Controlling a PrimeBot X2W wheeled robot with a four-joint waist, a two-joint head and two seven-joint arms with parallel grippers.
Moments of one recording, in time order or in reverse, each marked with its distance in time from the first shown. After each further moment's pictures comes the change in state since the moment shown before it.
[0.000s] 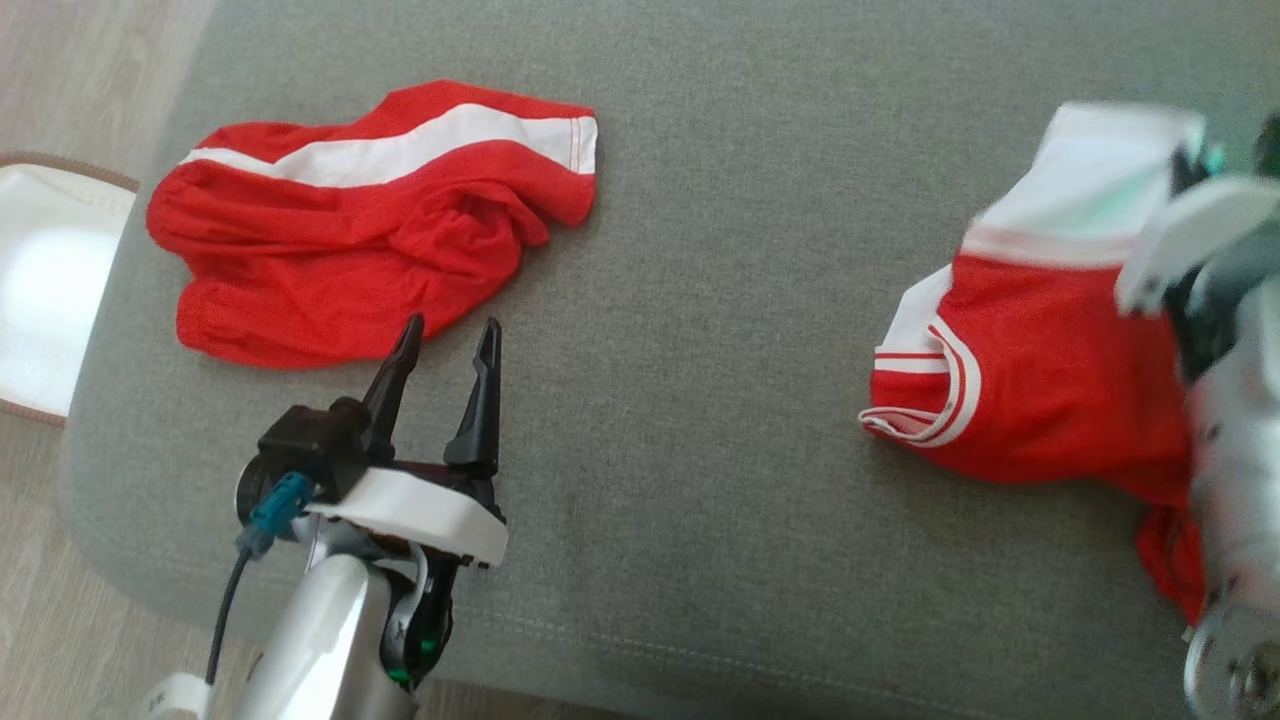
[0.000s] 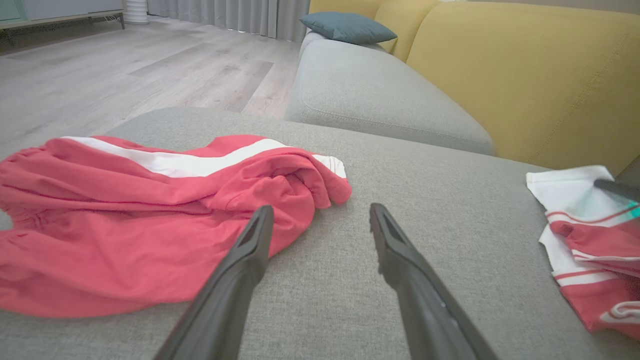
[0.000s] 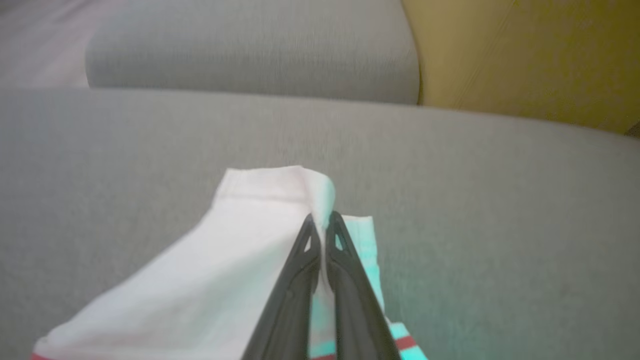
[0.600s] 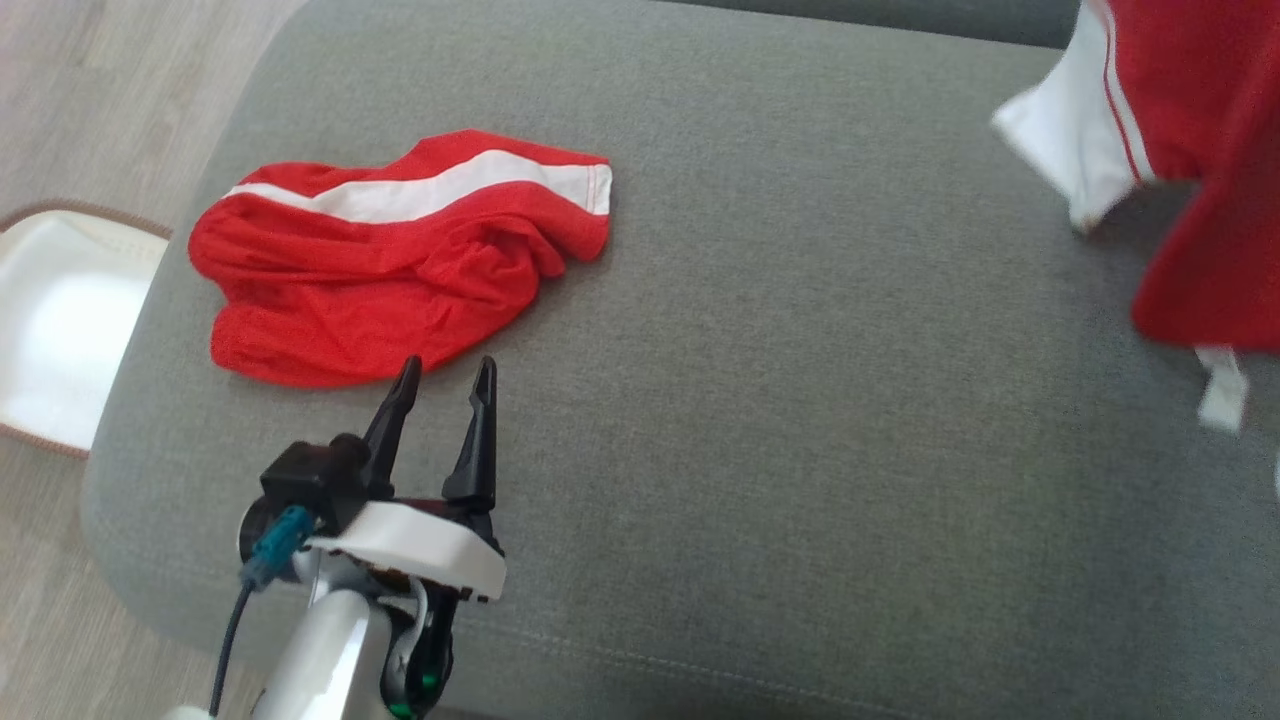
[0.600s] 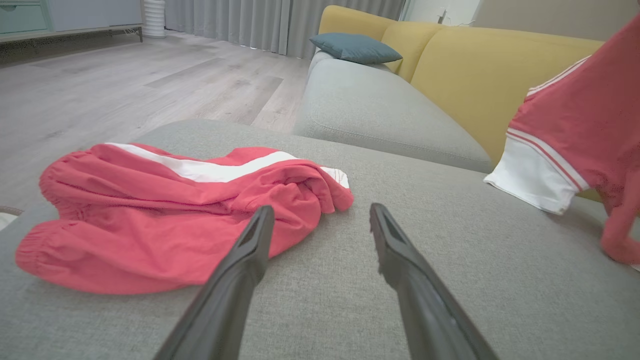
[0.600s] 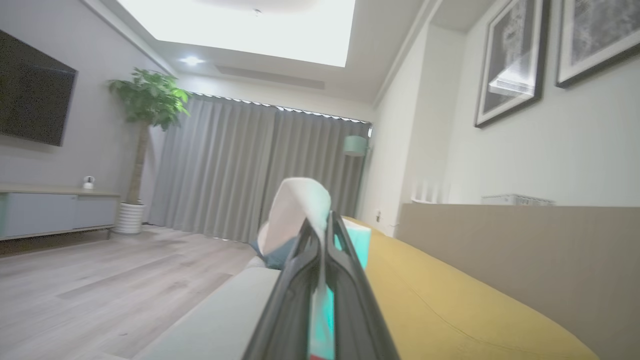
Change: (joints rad) left arm 0.053 0.000 -0.001 0.001 -0.016 0.019 0.000; right arm -0.439 -0.053 0.078 -0.137 -0.101 0.000 -0.330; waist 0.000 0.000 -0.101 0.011
